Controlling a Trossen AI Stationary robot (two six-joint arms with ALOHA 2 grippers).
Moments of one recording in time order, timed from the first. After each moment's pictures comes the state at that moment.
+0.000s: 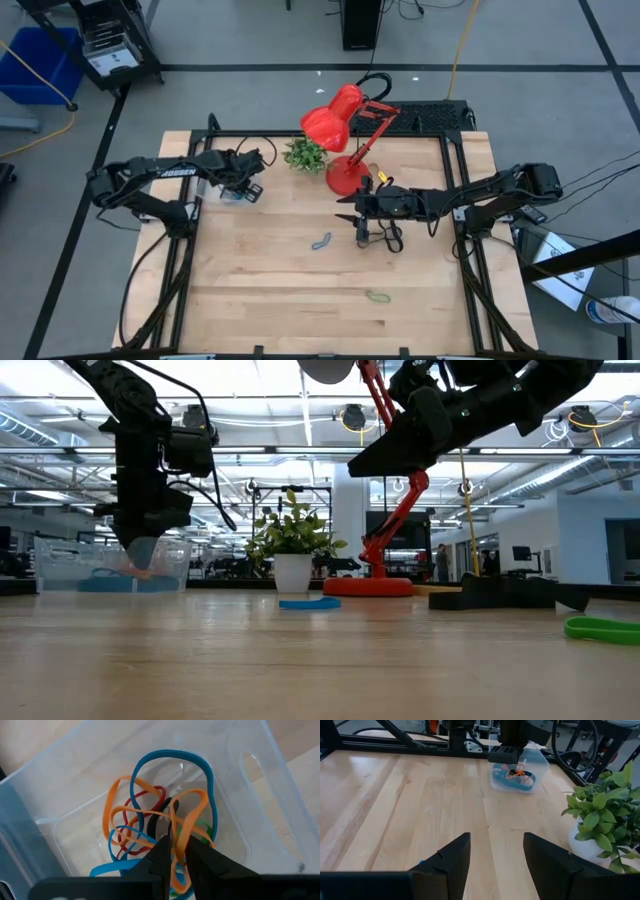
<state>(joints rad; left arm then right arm) 0.51 1.35 0.73 -0.80 -0.24 -0.48 0.02 1.42 0.66 0.39 0.16 -0.05</state>
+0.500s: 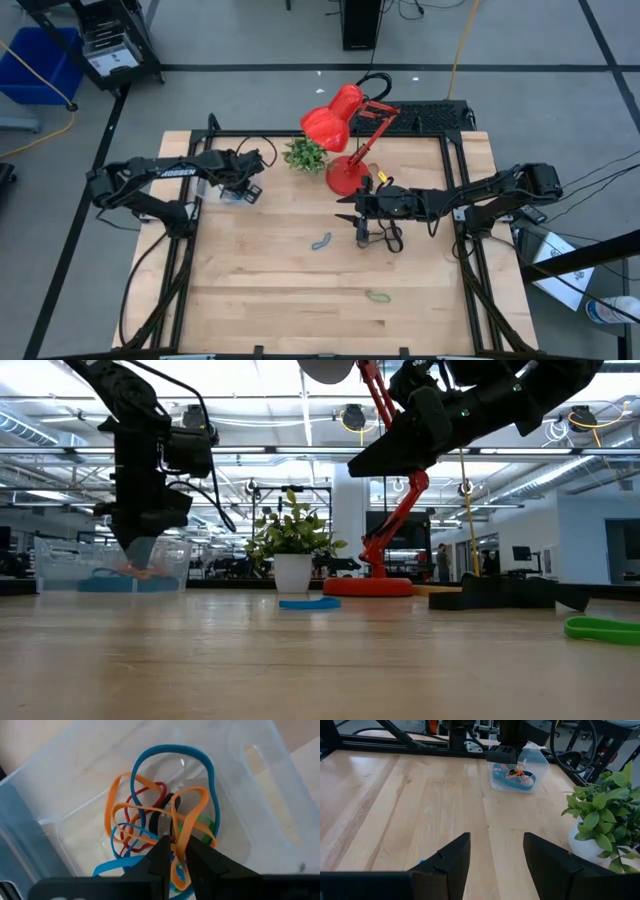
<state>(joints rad) 0.51 1.35 0.73 -0.82 -0.24 -0.45 0.02 1.42 0.66 0.39 0.16 -0.05</state>
